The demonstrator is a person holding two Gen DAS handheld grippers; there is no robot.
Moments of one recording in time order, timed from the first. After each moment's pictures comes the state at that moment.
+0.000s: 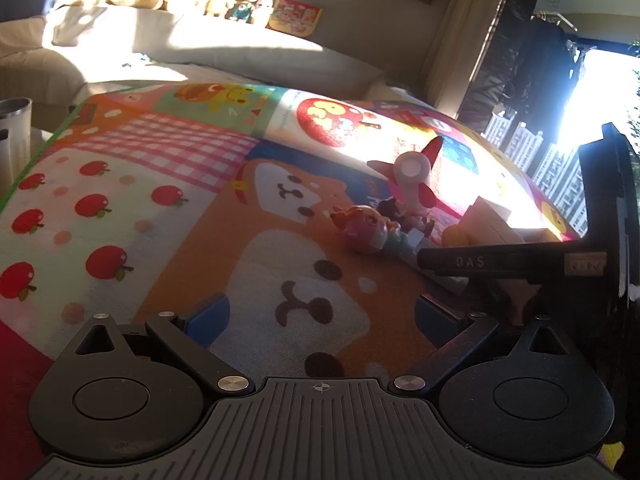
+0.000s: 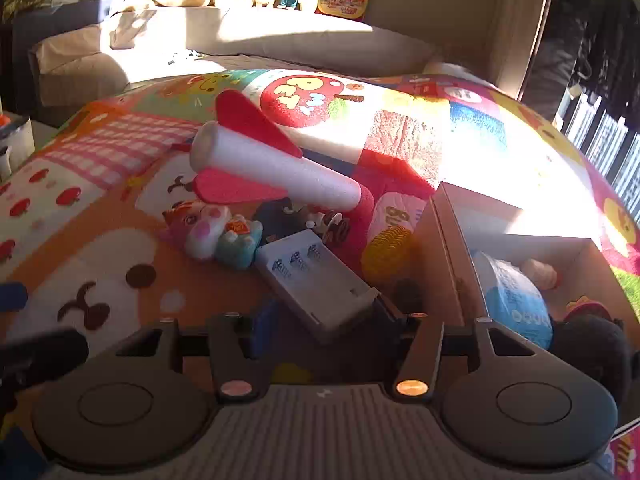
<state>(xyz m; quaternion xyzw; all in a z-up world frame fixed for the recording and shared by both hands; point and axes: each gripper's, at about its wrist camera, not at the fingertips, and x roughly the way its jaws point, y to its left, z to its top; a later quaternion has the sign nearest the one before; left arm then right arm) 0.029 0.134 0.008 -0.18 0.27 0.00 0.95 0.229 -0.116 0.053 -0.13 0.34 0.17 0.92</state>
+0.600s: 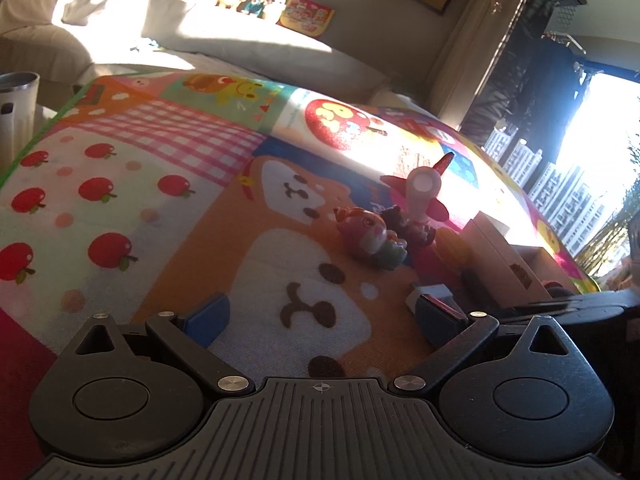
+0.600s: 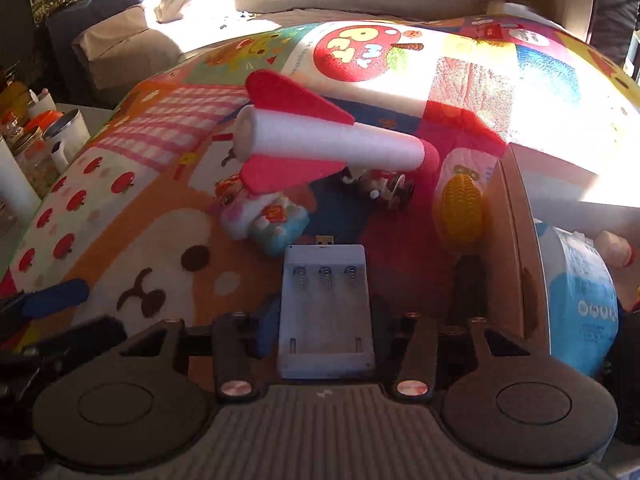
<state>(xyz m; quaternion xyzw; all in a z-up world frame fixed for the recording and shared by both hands) 0.028 0.145 0.005 -0.22 0.27 0.00 0.94 0.215 -0.128 0.055 -0.12 0.42 0.28 0.86</state>
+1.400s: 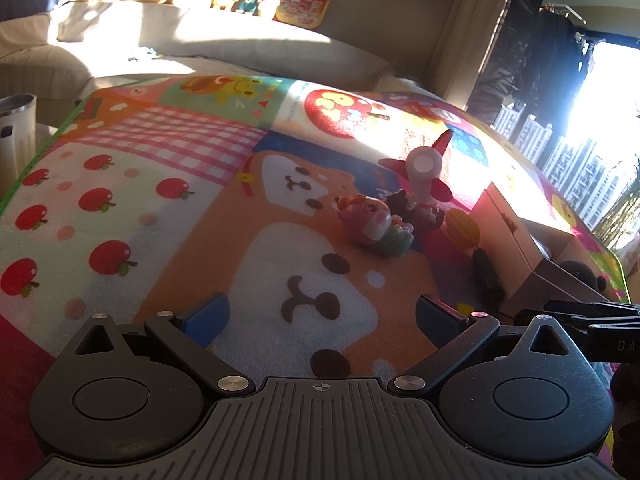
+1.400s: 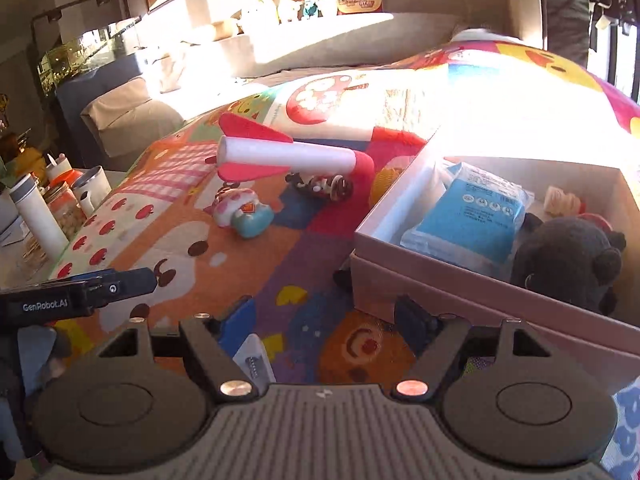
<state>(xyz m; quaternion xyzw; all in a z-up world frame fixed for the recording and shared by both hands) 0.033 0.132 0.006 -0.18 0.29 0.02 0.94 0.177 -0.207 0.063 -0.03 0.35 0.27 0.90</state>
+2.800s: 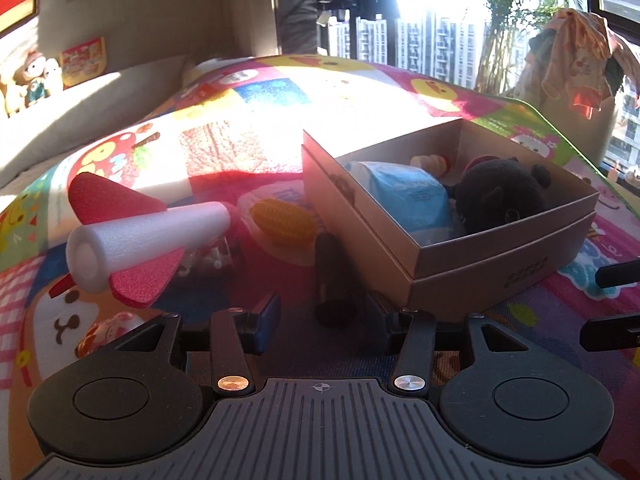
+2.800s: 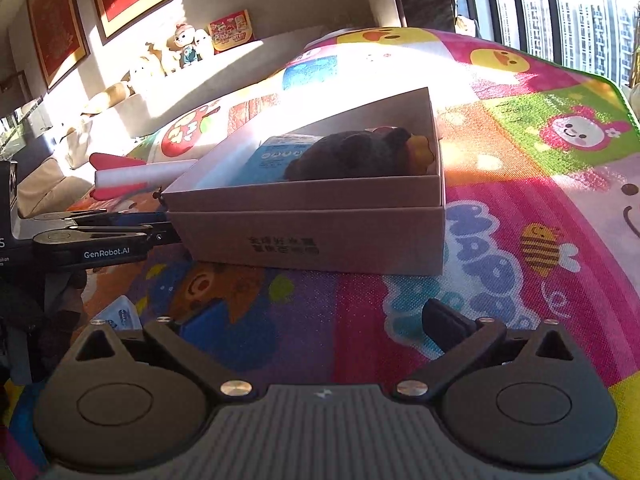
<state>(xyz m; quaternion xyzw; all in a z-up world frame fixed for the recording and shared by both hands) 0.150 0.000 0.007 0.09 0.29 -0.19 0.93 0.139 -0.322 0.031 0.08 0.34 0.13 0.93</state>
